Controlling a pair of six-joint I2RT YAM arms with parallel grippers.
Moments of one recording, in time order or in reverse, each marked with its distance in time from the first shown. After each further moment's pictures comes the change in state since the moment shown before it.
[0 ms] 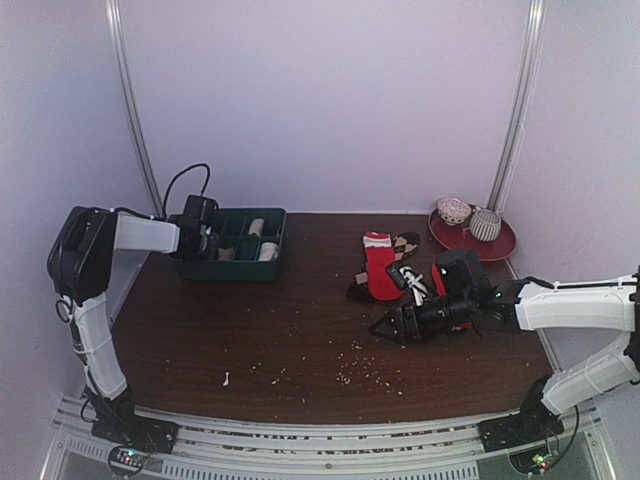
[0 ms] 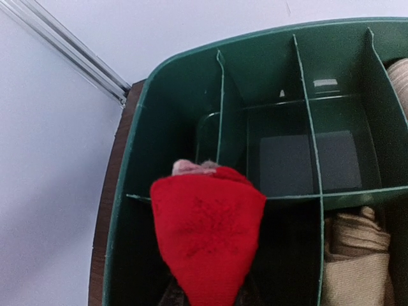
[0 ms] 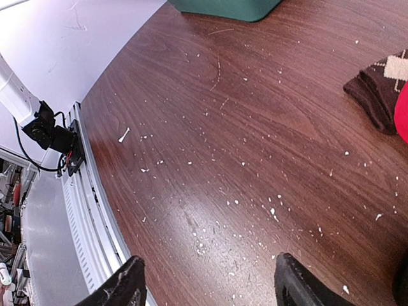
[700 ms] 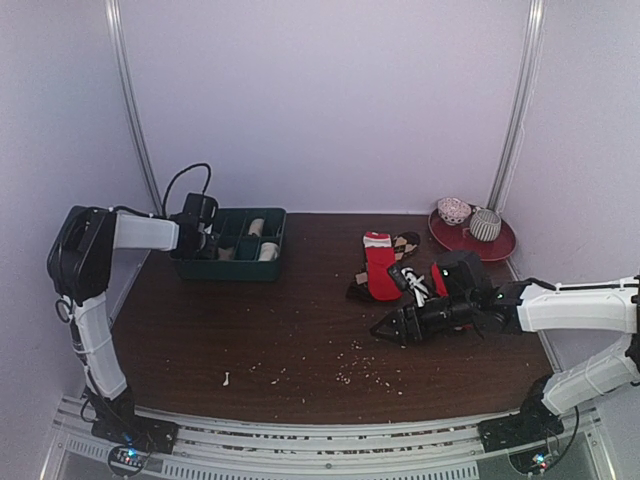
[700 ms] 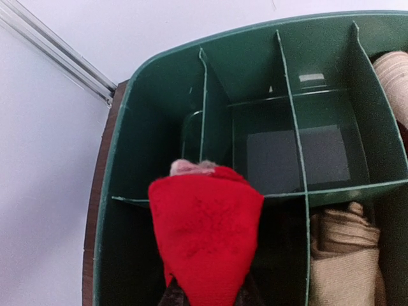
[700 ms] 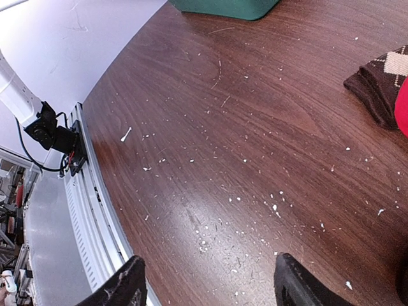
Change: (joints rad) left arm 0.000 0.003 0.021 -0.044 0.068 0.000; right arm 0.000 -0.015 -0.014 -0.001 -0.004 0.014
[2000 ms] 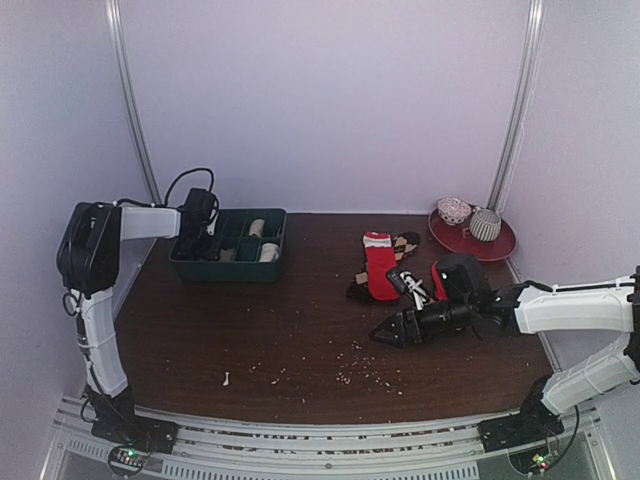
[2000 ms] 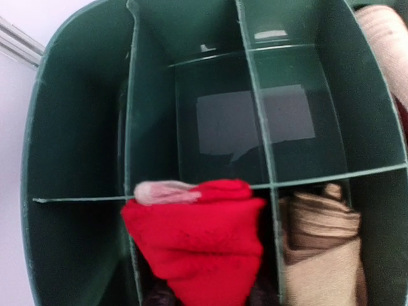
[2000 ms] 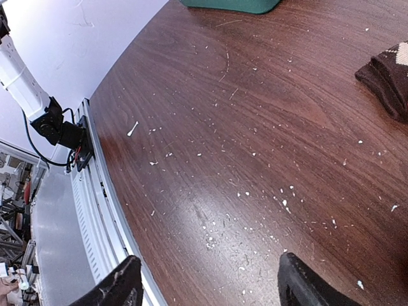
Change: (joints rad) left arm 0.037 0.094 0.174 -0.283 0.212 -0.055; right arm 0.000 0.016 -0.021 0.035 -0.040 0.014
